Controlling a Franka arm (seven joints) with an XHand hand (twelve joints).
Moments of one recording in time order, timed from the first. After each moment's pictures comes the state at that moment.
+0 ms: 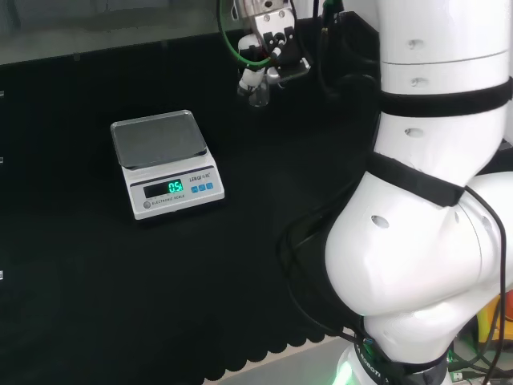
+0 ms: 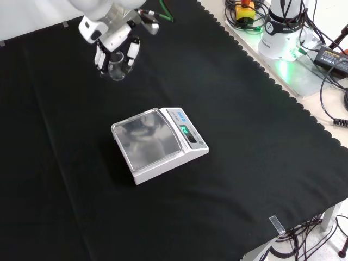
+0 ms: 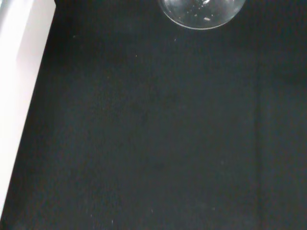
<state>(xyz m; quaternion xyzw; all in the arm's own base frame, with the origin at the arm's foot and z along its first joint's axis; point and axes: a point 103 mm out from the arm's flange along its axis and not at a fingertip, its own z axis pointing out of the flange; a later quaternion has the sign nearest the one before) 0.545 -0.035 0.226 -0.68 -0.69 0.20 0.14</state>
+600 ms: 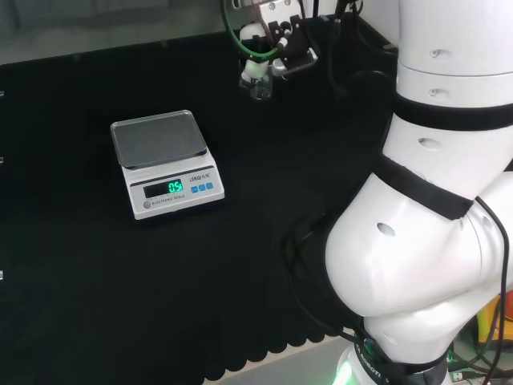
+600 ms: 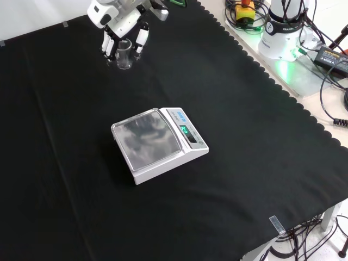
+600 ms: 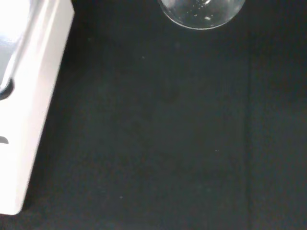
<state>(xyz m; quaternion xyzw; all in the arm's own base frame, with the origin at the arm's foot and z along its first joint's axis) 0.518 -0.025 0.260 -0.67 -0.71 0.20 0.13</state>
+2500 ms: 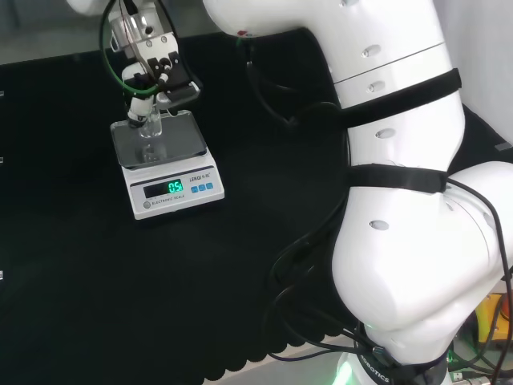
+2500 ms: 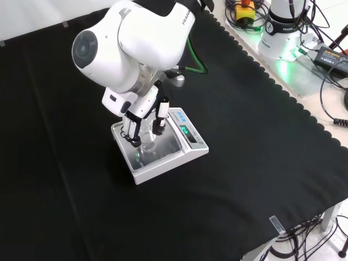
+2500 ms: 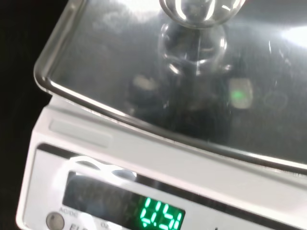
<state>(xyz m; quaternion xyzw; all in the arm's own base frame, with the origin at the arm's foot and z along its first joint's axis) 0.571 0.185 0.188 -0.57 -0.77 0.22 0.17</state>
